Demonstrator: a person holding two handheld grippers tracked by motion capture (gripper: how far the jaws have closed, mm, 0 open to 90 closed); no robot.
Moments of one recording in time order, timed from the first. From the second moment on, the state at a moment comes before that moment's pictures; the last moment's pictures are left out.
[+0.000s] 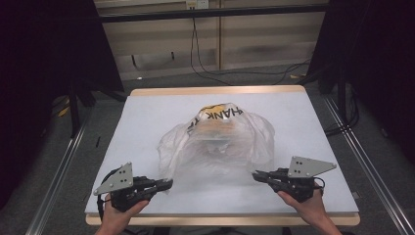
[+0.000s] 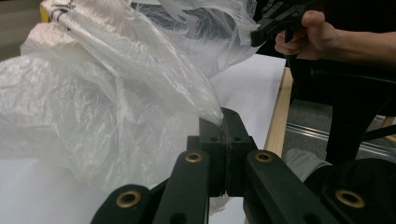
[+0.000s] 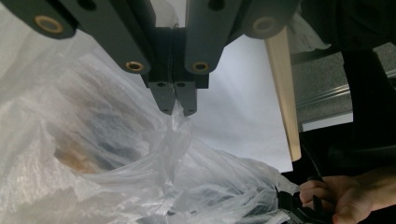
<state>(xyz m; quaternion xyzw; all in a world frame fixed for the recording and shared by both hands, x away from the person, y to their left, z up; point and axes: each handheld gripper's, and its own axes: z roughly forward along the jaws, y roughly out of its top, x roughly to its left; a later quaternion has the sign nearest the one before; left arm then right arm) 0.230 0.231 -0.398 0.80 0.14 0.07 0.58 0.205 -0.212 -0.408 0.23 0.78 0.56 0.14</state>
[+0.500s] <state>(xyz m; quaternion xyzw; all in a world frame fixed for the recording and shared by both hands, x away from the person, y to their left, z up) 0.242 0.223 -0.375 0.79 0.12 0.08 0.59 0.213 -0.212 -0.380 0.21 0.77 0.58 0.17</state>
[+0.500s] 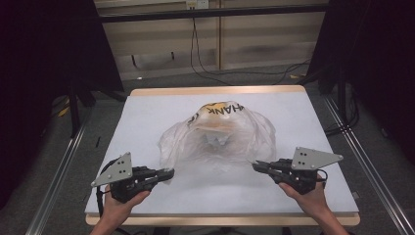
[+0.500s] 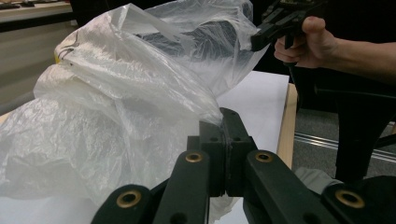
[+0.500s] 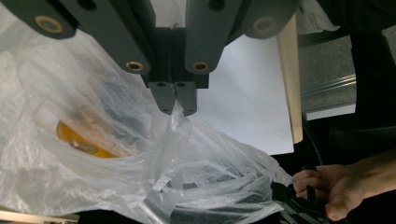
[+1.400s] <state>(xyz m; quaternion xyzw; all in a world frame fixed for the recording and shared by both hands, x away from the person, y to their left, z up) 0.272 0.216 -0.334 0.77 0.11 0.12 0.62 0.239 -0.220 -0.335 0.21 0.74 0.61 0.19</state>
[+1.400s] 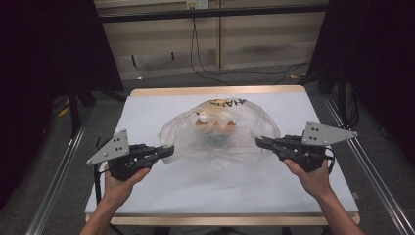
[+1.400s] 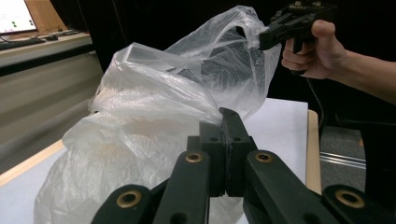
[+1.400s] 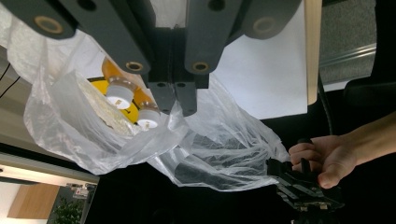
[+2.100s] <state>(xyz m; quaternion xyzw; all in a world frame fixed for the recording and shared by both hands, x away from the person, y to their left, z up) 0.312 0.201 -0.308 0.75 0.12 0.13 0.64 0.275 -0.231 -0.312 0.22 0.71 0.63 0.21</state>
